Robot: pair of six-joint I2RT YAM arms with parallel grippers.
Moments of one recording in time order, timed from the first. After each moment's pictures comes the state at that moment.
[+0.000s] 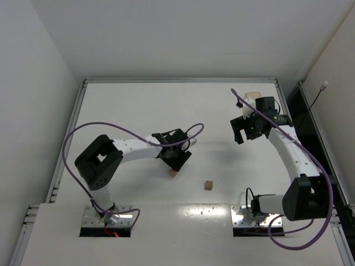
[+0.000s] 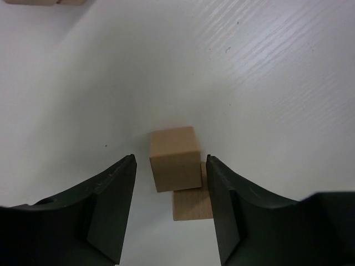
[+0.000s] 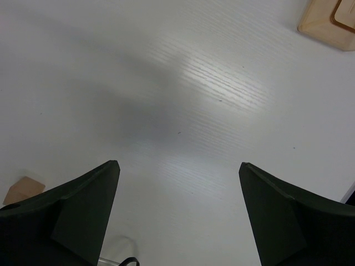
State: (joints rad) left arm -0.85 1.75 1.06 -0.46 0.02 -0.16; right arm 0.04 1.31 1.03 -0.72 -0.14 -0.32
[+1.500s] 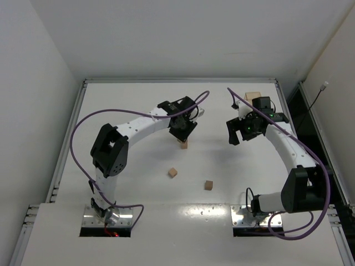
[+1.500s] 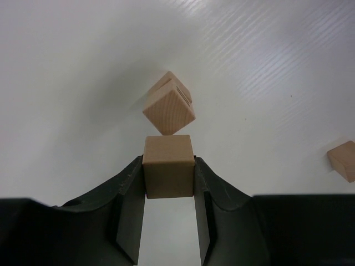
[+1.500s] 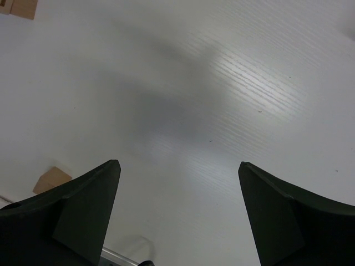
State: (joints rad) left arm -0.73 1.96 1.67 -0.84 0.01 -0.08; right arm 0.05 1.38 1.03 -0.72 -0.28 -0.32
